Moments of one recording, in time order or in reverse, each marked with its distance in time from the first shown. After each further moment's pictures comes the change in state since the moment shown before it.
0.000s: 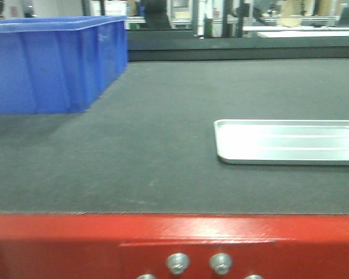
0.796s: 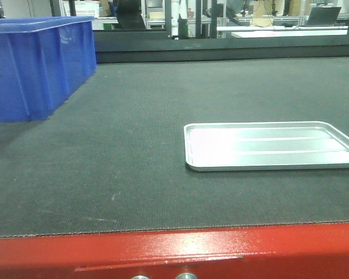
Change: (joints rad) left arm 0.000 0.000 0.000 0.000 0.000 0.000; right arm 0.000 0.022 0.006 -0.052 -0.063 0.000
